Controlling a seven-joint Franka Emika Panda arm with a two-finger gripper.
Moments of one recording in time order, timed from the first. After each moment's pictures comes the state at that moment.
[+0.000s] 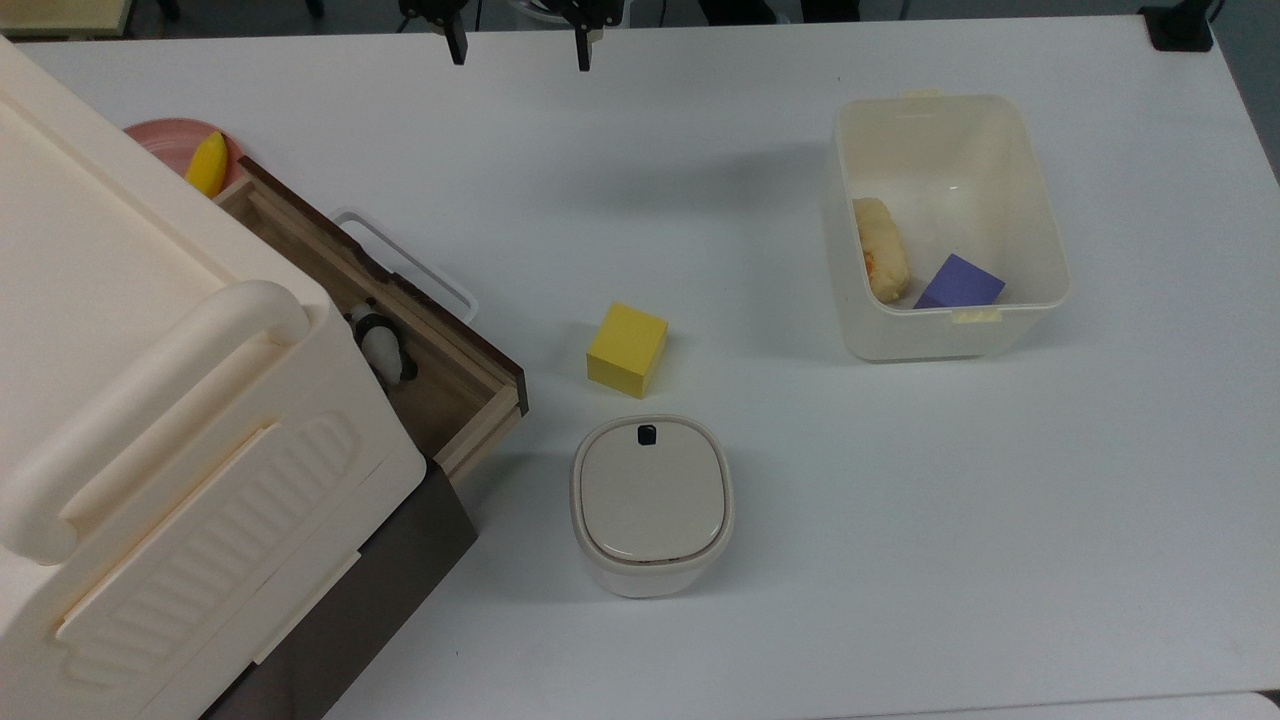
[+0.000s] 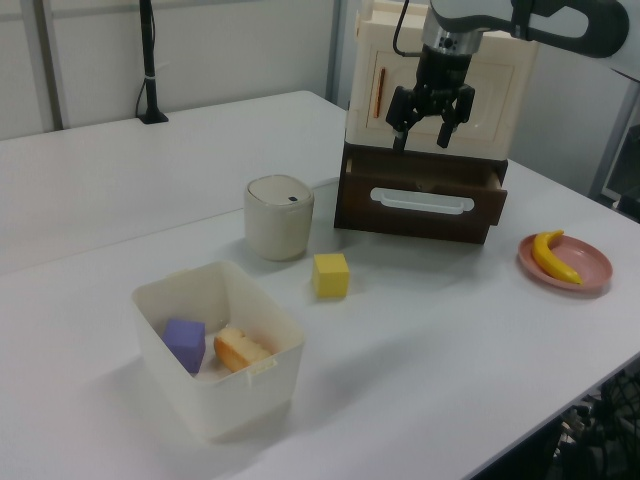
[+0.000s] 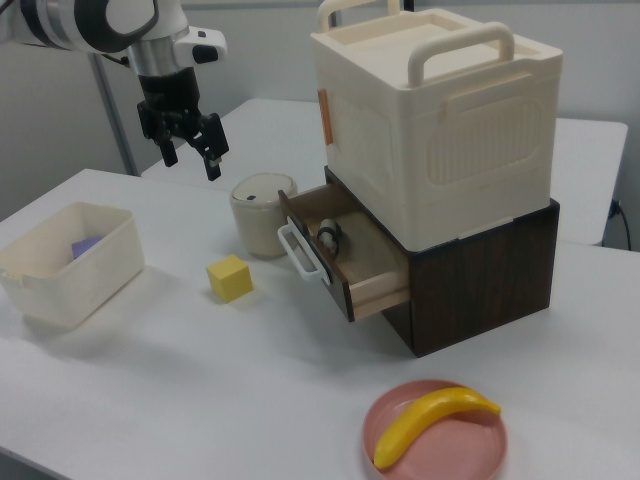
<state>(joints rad) 0.06 0.04 -0.06 -1.55 0.04 1.64 0.08</state>
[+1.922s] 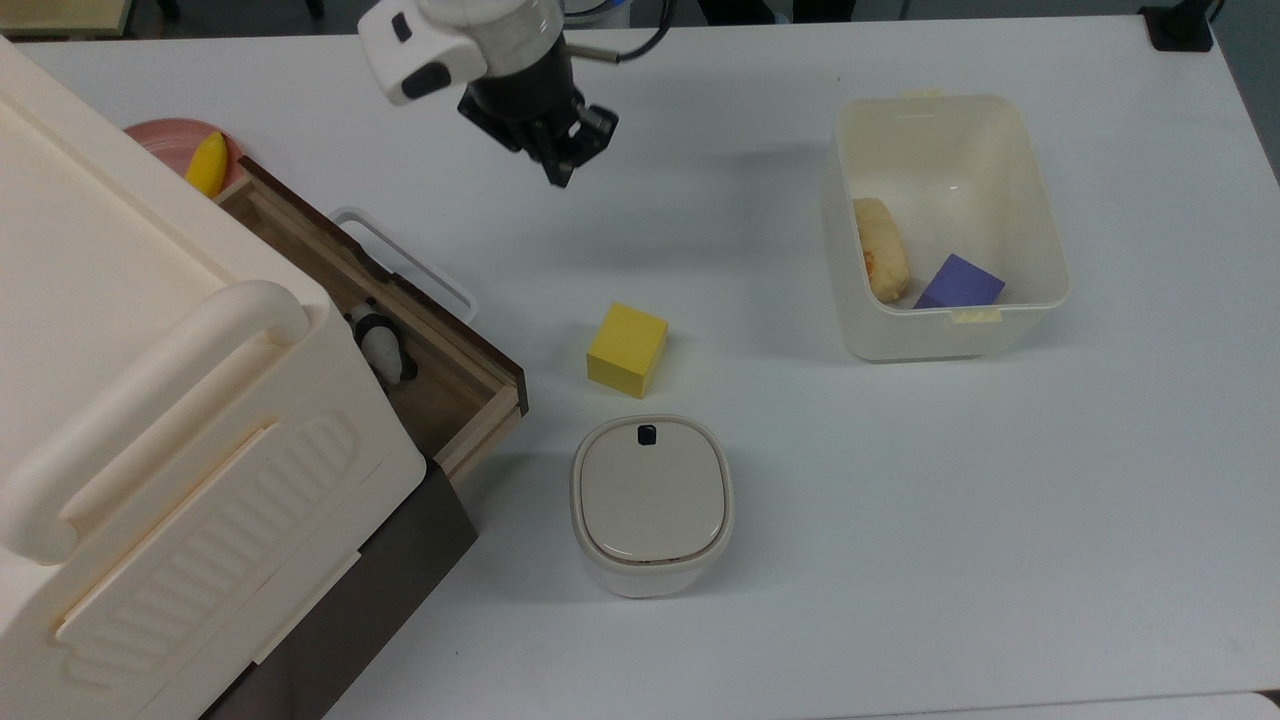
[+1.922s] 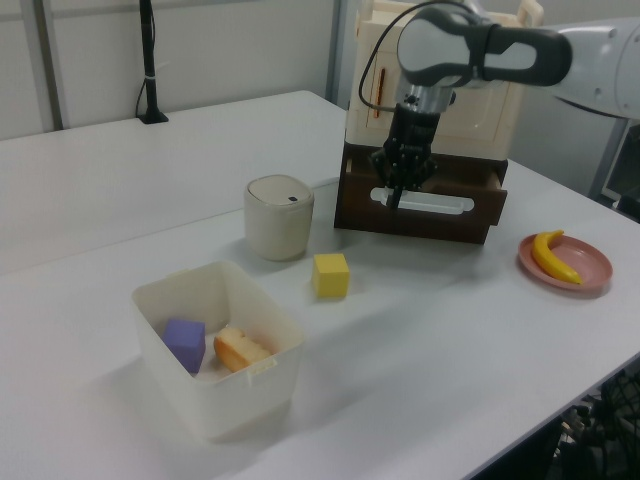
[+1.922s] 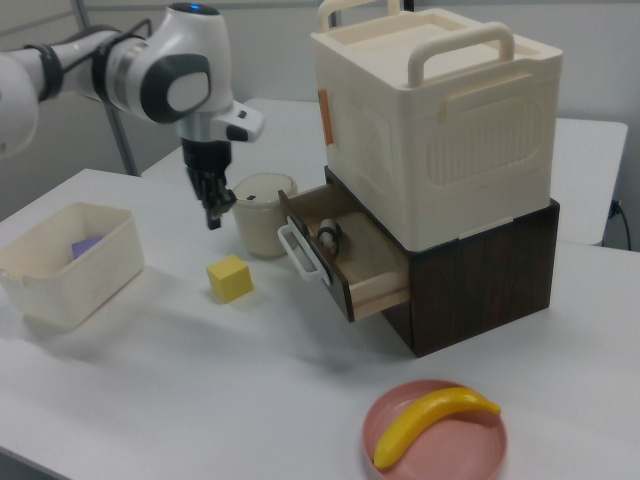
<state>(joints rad) 0.04 0.18 -0.07 -1.63 0.17 1.78 0.36</state>
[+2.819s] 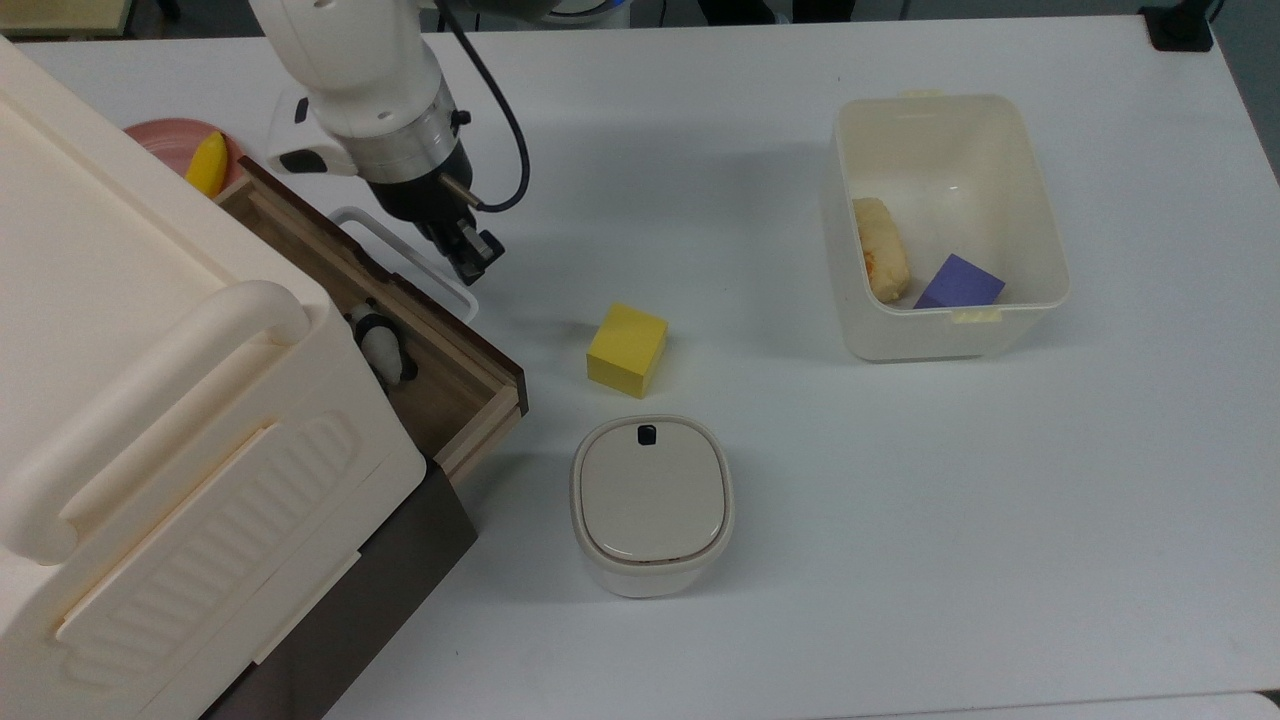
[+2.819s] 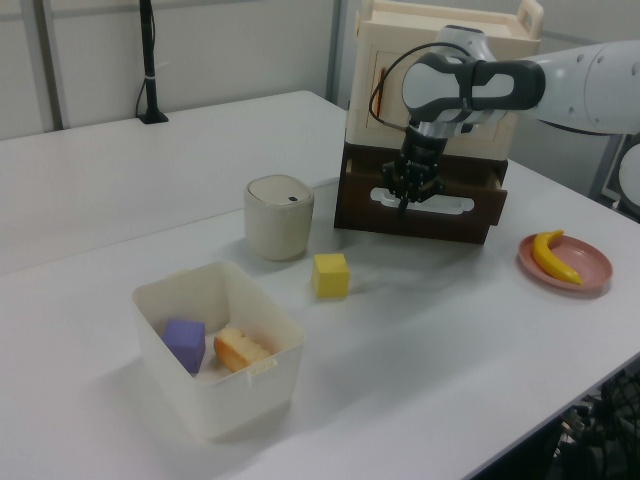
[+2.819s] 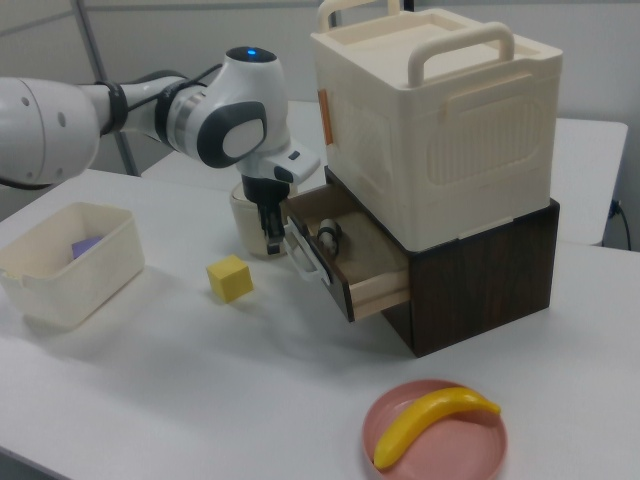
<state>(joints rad) -0.04 0.31 -0.09 -1.63 0.16 1.98 0.59</state>
